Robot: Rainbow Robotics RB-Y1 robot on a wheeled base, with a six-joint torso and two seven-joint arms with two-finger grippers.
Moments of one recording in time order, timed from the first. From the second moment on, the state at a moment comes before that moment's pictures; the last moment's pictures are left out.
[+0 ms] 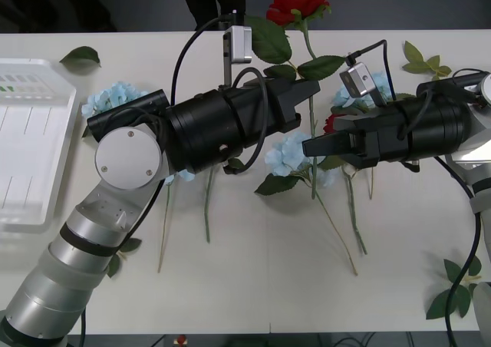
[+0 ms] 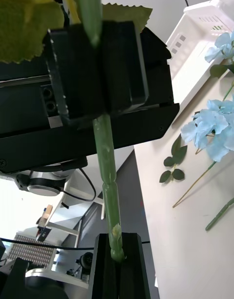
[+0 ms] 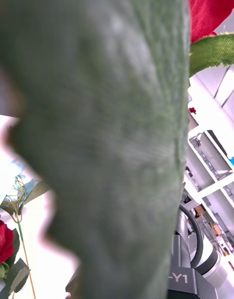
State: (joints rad) right arm -0.51 -0.39 -0.11 -1.34 -1.81 1.74 2.16; left arm -0.36 0.23 -0.36 -1.84 1.44 0.60 -1.87
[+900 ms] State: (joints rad) right arm -0.51 -0.61 -0.23 -1.34 -1.62 1.76 2.16; left arm -0.24 0.44 -0.02 -1.90 1.48 1.13 -1.87
